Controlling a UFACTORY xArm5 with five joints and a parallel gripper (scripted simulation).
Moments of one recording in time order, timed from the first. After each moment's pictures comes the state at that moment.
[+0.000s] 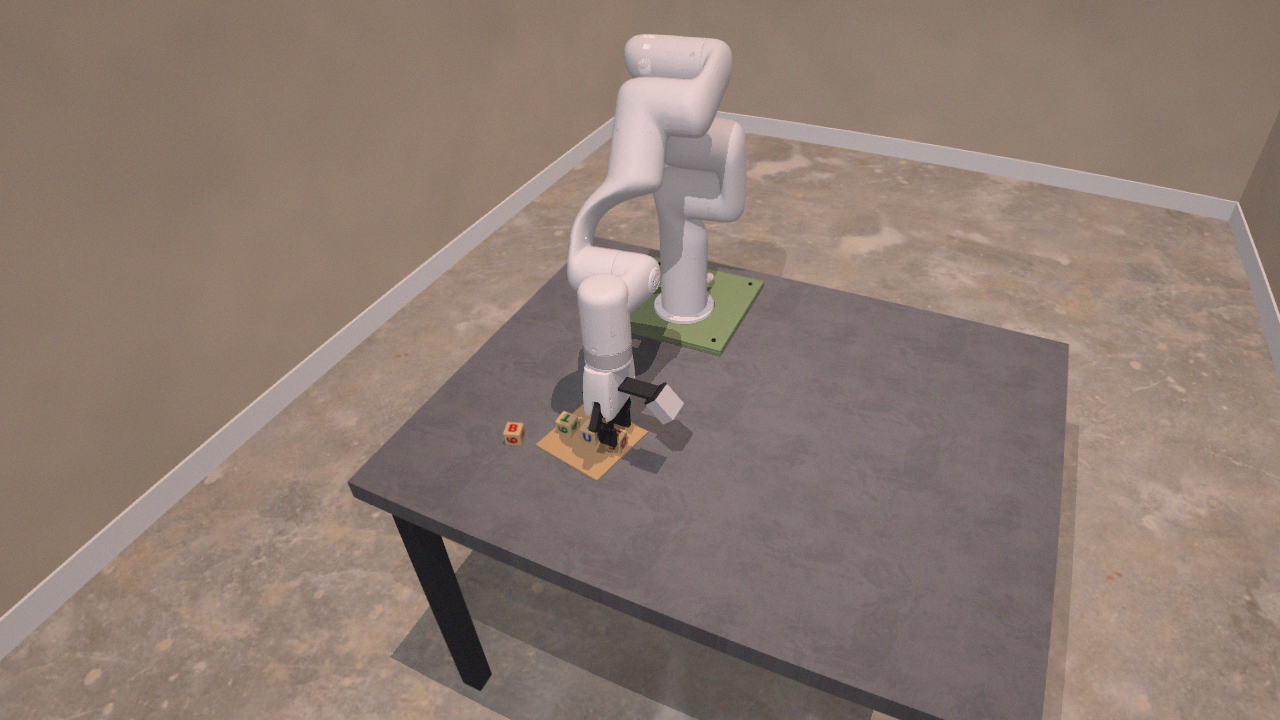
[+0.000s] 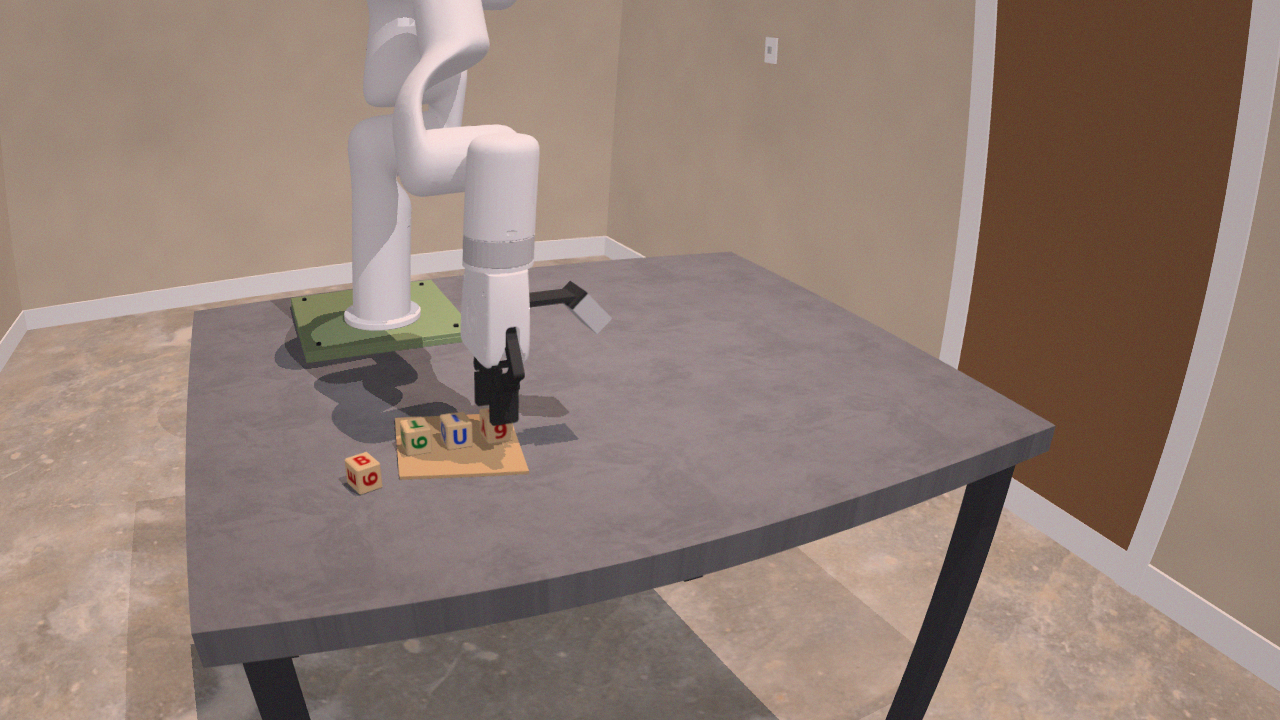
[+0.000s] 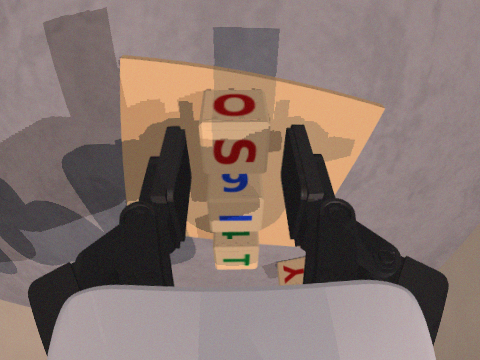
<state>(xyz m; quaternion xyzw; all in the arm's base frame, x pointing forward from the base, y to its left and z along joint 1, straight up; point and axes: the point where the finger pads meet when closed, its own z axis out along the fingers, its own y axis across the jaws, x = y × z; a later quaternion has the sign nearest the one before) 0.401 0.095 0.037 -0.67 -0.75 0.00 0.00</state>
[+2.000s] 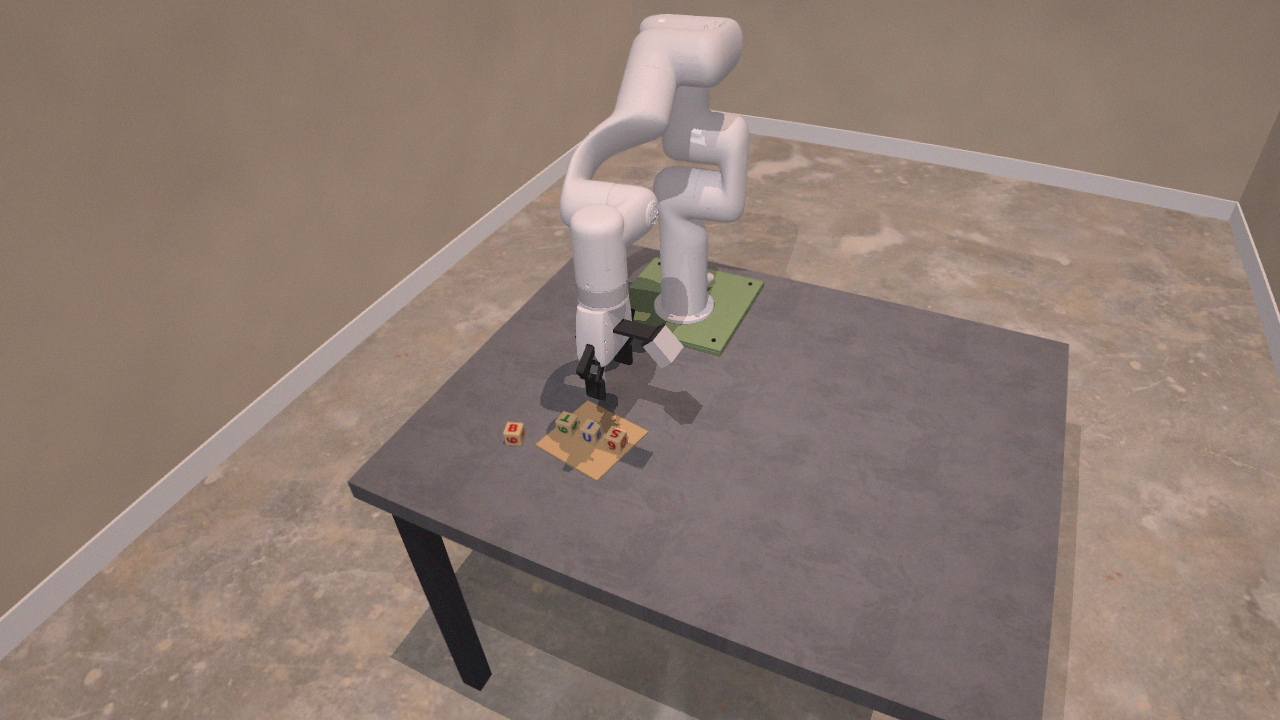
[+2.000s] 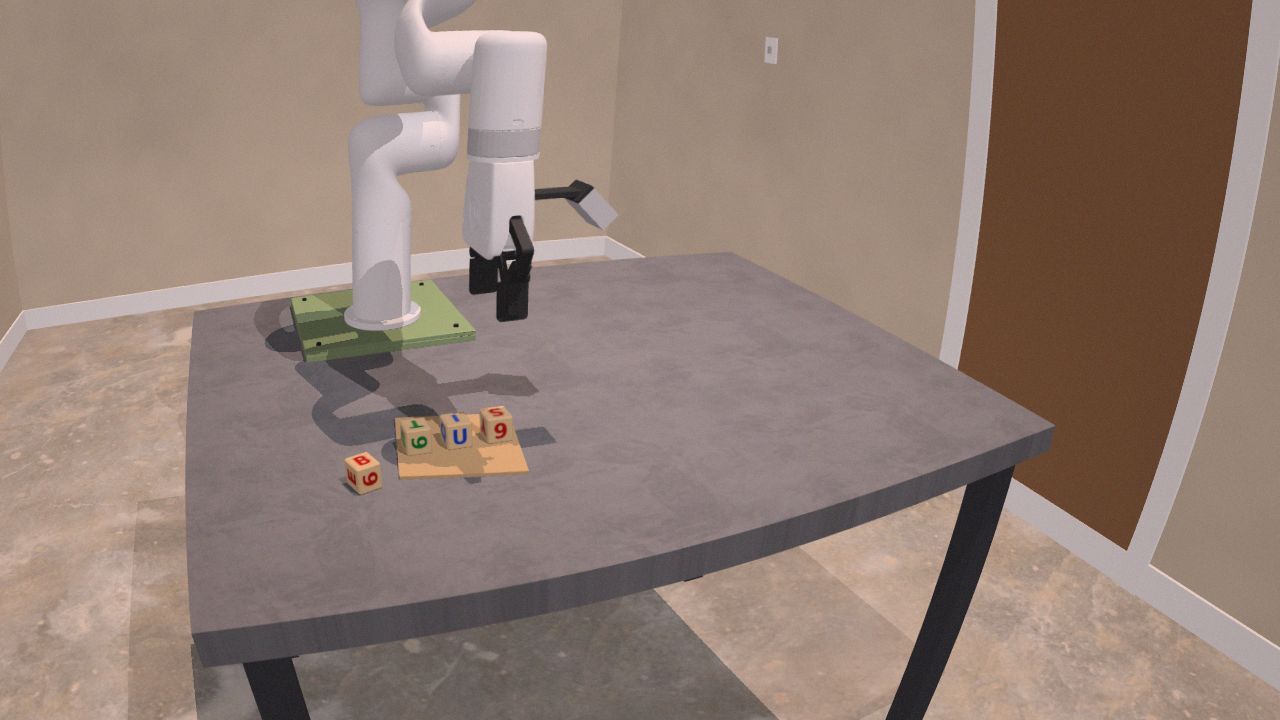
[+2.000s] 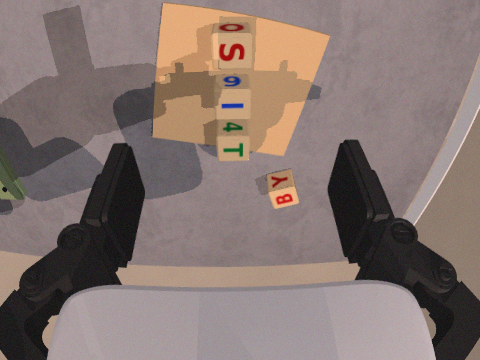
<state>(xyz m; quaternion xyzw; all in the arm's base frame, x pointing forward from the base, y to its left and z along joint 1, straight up) 0.402 0.095 0.150 -0.67 -0.75 0.00 0.00</state>
